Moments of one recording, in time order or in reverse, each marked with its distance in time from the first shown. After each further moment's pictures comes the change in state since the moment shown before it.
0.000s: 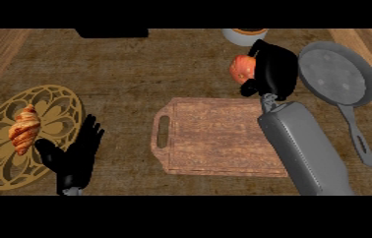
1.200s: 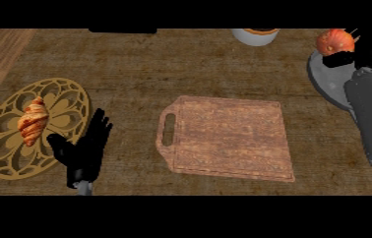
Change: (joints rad) left arm -0.044 -0.036 -0.017 0.018 -0.044 -0.005 -0.014; right arm -0.164 -0.302 -0.465 0.595 -0.154 -0.344 -0.442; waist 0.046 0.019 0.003
